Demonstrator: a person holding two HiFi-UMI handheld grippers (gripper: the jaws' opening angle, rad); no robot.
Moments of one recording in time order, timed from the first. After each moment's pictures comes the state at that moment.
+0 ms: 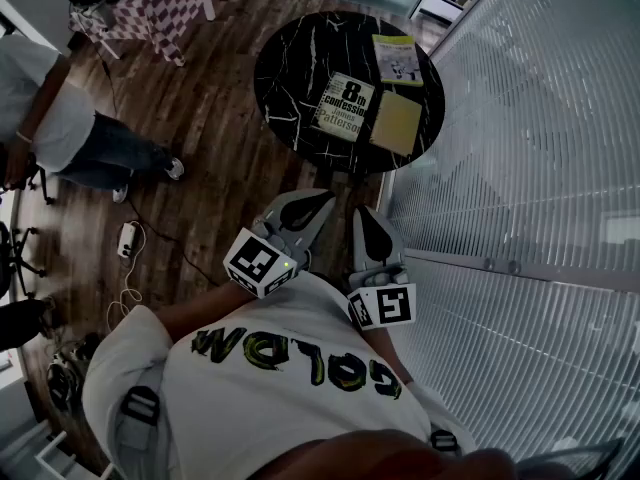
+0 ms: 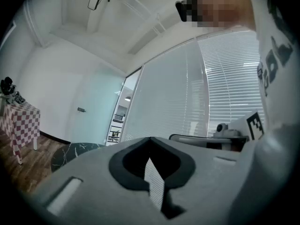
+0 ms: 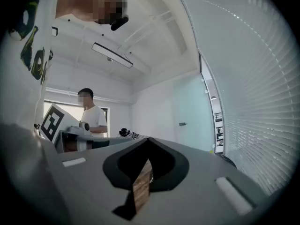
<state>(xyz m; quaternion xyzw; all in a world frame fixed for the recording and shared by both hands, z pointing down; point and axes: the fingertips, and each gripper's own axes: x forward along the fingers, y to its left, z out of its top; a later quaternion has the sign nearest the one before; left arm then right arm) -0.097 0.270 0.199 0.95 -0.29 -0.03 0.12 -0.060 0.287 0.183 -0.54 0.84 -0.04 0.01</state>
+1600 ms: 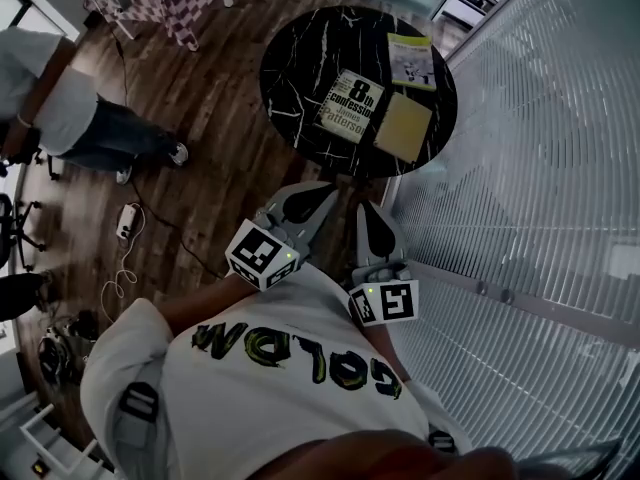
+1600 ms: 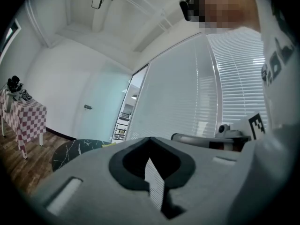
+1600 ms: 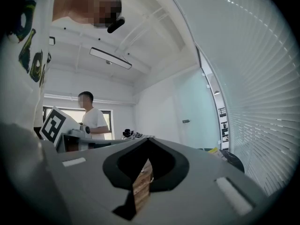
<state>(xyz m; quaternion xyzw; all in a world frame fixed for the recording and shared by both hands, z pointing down) -0.061 0.233 0.225 0.93 -0.33 -0.02 0.13 -0.020 0.250 0.206 -0.52 0.85 -0.06 0.02</state>
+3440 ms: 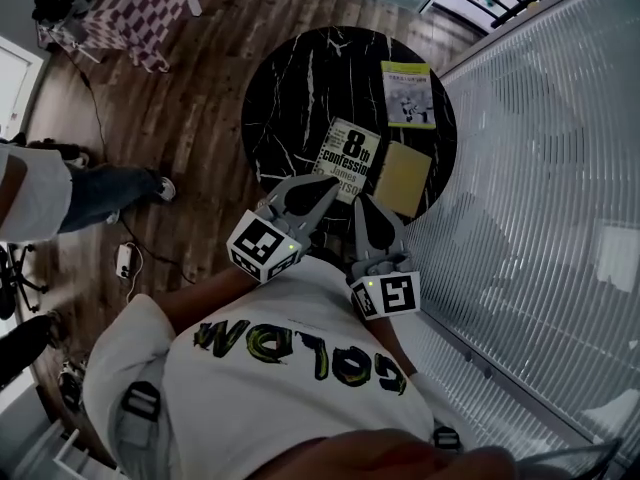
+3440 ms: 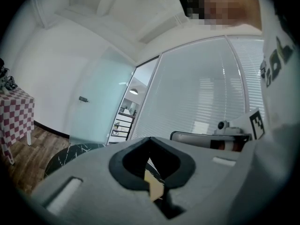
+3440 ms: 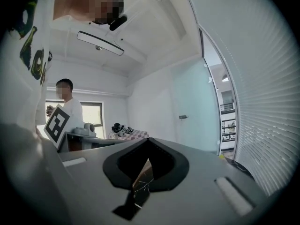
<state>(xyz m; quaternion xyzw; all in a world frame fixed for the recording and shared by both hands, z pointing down) -0.079 -0.036 0.240 0.95 -0.28 -0.01 0.17 -0.050 -0.017 0.215 -0.54 0.84 -0.08 -0.03</state>
